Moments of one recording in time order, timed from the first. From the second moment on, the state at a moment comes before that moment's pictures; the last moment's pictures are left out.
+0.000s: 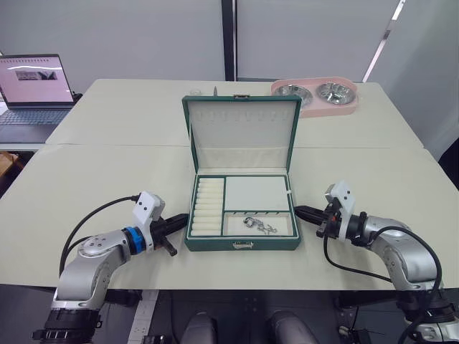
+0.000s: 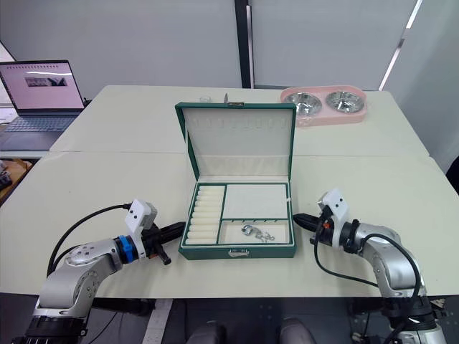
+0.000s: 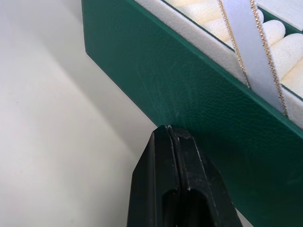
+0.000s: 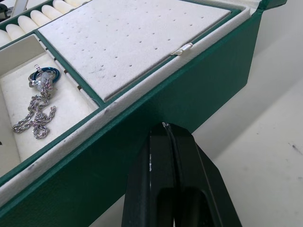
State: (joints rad) left arm -0.10 0.58 0.12 -0.09 -0.42 0.49 -0.88; right arm -0.23 -0.48 -0.04 -0.18 0.32 0.63 0.92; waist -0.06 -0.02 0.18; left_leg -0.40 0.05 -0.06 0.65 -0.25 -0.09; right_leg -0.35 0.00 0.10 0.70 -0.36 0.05
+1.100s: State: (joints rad) left arm 0.13 0.60 0.33 -0.18 -0.54 0.26 -0.98; right arm -0.42 -0.59 -0.15 0.13 0.38 0.46 0.97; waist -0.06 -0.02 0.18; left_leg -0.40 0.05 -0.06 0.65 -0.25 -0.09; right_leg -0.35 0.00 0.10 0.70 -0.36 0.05
